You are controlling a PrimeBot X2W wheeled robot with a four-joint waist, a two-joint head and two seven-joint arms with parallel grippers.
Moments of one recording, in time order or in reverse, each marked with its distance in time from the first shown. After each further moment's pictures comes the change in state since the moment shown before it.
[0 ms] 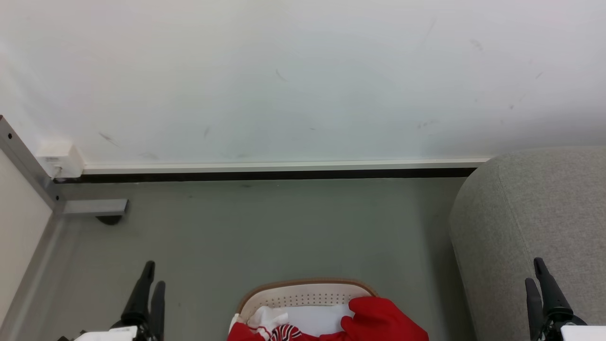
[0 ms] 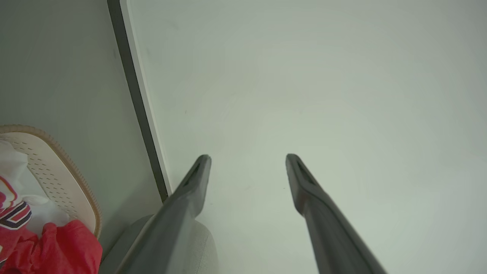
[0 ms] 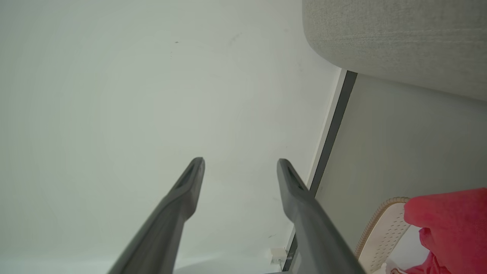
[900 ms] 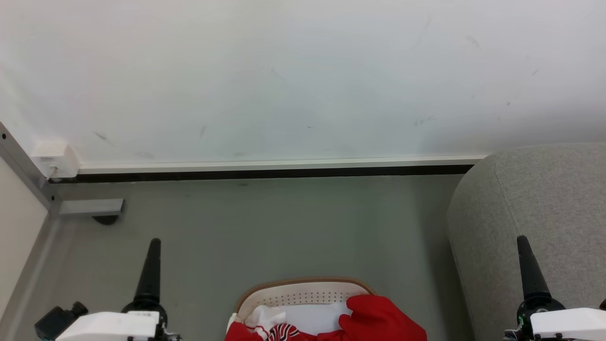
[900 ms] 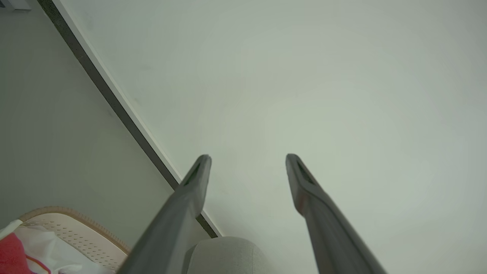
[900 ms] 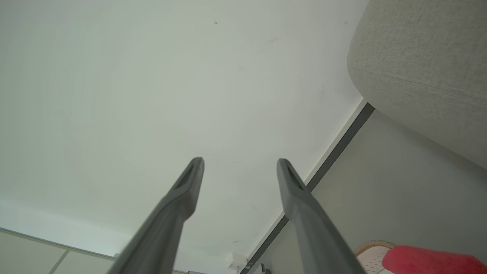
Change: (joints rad) left arm -0.020 0.001 -0.041 -0.088 0.347 -0.001 -0.122; right arm -0.018 -0.020 0.109 -0.071 -0.238 0.000 -0.123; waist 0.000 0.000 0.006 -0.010
